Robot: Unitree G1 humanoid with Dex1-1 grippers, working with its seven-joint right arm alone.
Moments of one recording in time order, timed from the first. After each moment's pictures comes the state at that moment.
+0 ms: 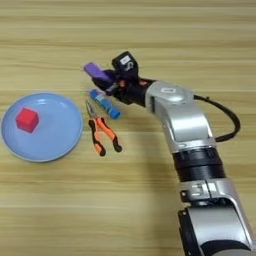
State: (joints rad) arm -0.51 -0.40 0.08 0.12 0.16 0.52 0.73
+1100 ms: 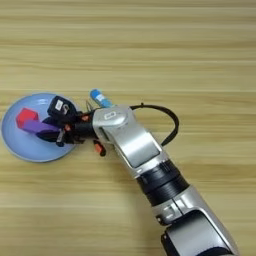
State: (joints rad) arm -0.46 -0.35 0.42 0.02 0.10 0.56 0.93
